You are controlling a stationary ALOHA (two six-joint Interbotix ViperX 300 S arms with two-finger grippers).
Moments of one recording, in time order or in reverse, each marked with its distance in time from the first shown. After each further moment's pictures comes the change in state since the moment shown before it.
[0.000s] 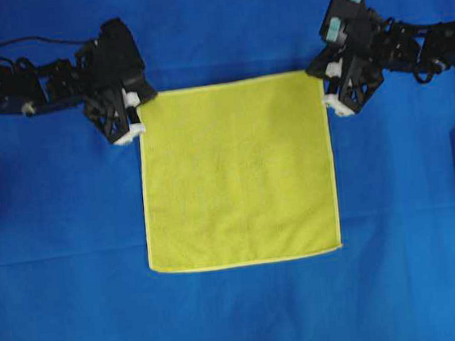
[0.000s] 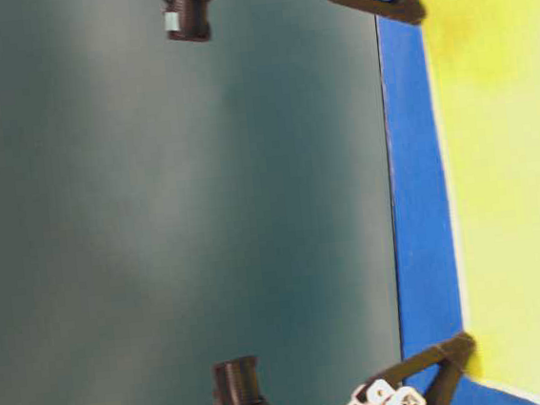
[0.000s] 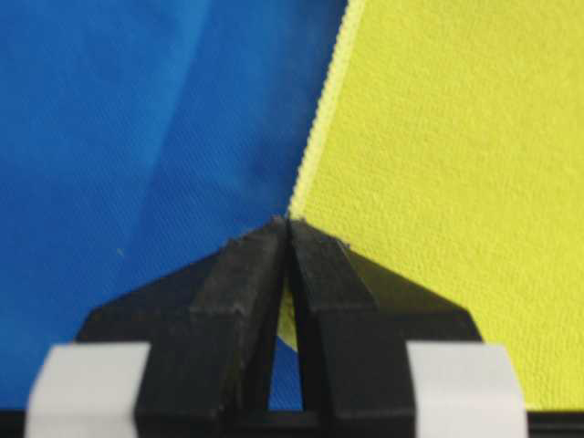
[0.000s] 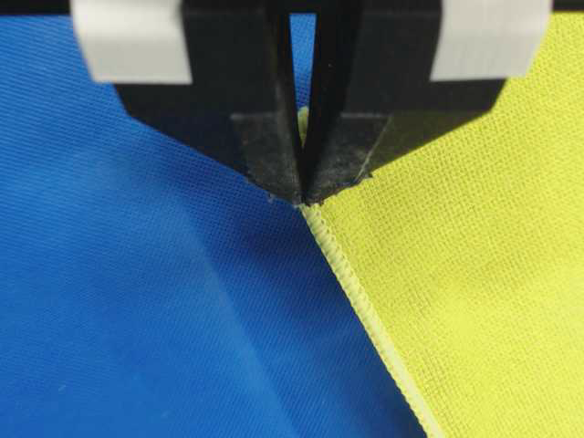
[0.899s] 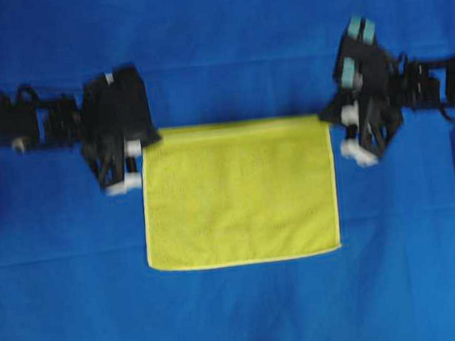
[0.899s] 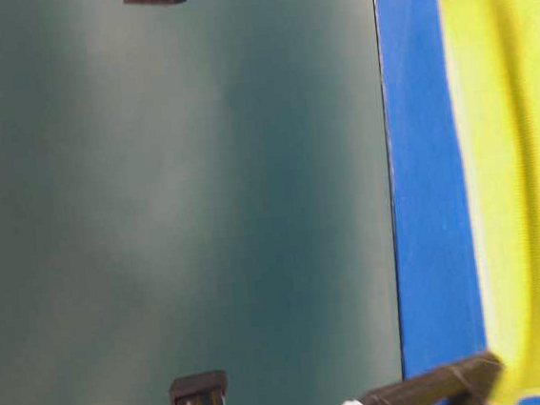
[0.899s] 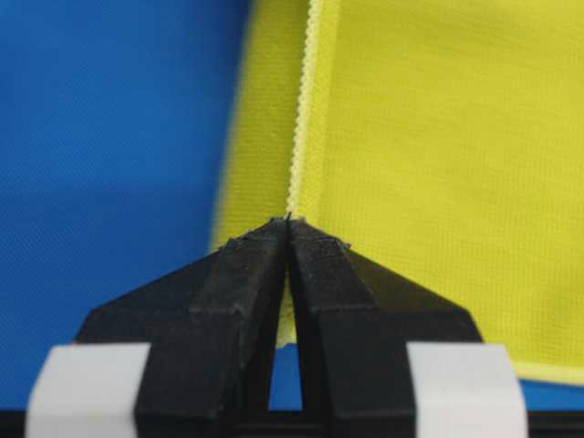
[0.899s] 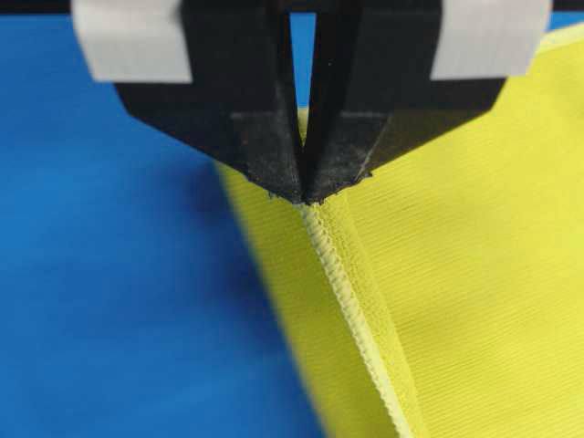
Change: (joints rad) left arm -0.273 -0.106 0.002 -0.002 0.149 -0.057; right arm 0.281 -0.146 0.048 0.031 0.158 0.169
